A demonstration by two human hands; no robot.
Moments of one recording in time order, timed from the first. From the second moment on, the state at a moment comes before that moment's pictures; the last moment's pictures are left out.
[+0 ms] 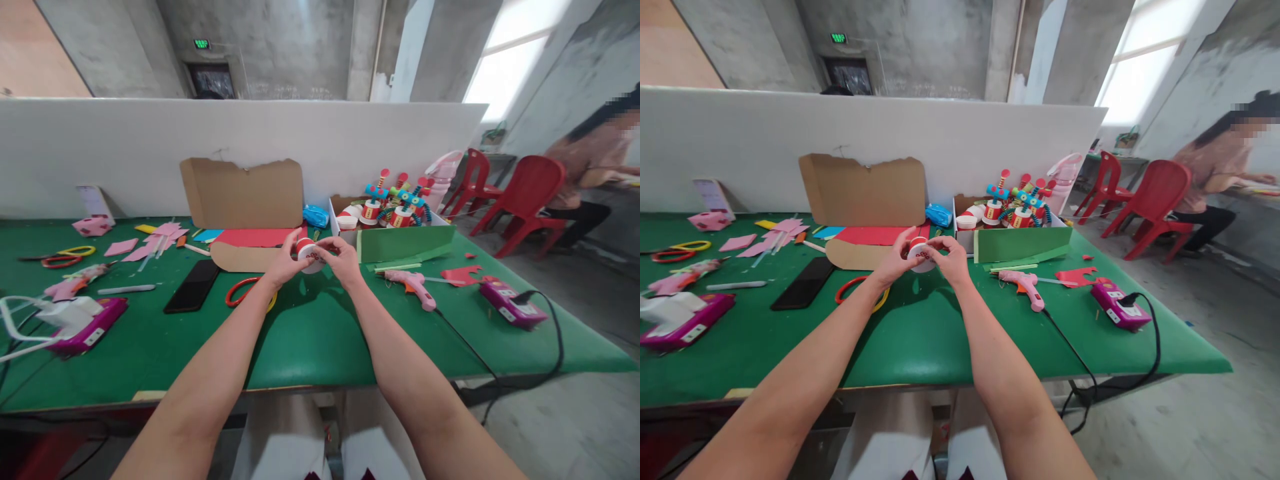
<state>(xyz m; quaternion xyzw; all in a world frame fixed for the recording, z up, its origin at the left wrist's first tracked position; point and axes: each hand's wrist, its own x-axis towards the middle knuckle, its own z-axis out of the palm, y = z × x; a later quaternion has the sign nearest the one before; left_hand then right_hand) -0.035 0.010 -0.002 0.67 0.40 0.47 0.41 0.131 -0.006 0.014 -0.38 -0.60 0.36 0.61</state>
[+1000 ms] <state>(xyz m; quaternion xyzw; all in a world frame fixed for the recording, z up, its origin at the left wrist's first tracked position) -0.026 0.001 0.003 0.85 0.30 0.43 0.00 0.135 0.002 0.006 -0.30 -0.26 0.78 0.47</state>
